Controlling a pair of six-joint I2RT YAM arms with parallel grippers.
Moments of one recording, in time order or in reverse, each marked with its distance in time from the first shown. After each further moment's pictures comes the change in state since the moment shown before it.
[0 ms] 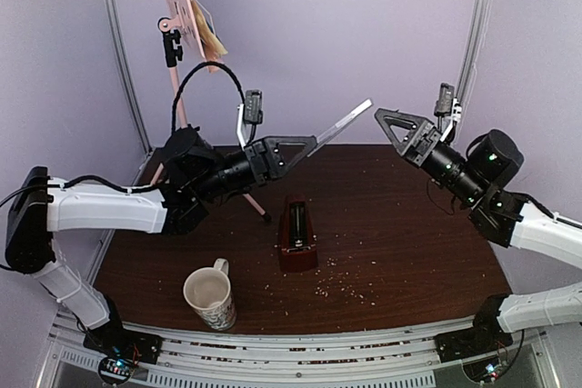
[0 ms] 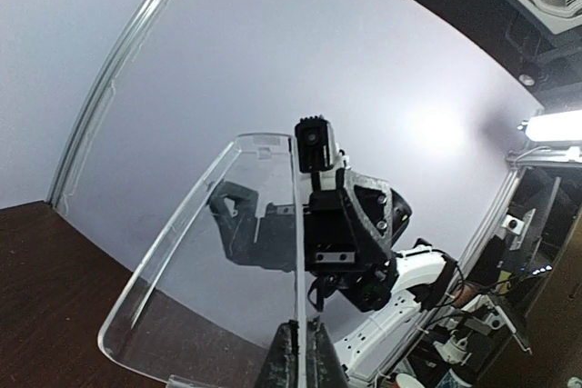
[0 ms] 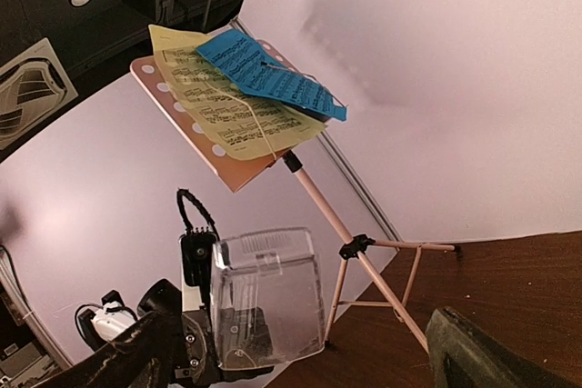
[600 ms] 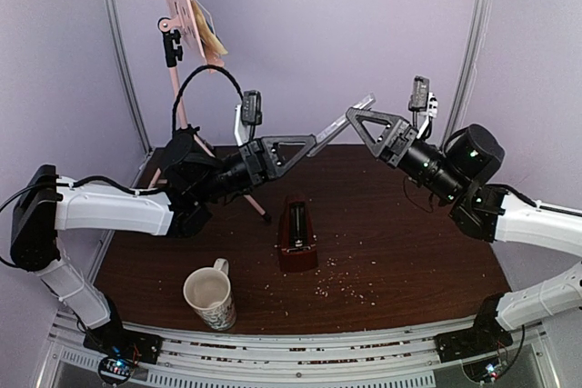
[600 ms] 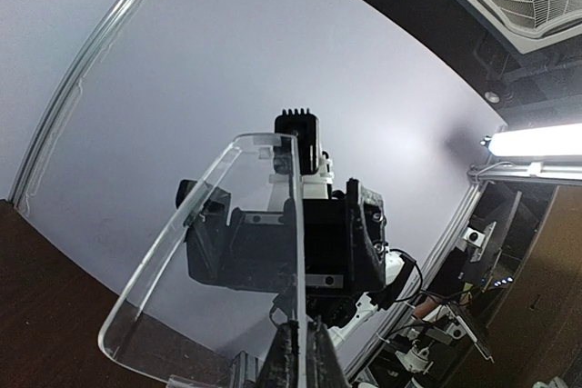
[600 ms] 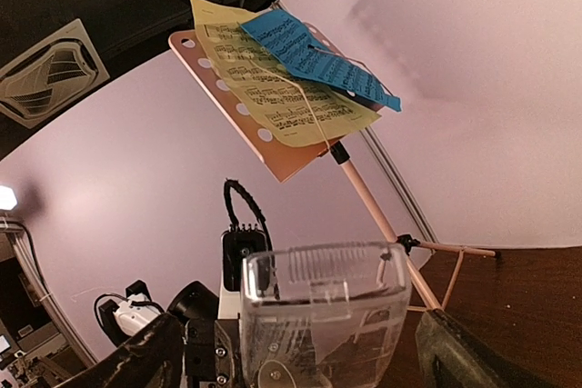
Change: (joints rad) left arm 0.000 0.040 -0.014 0.171 0.049 -0.137; right arm 0.134 0.143 0.085 0.097 0.027 -0.036
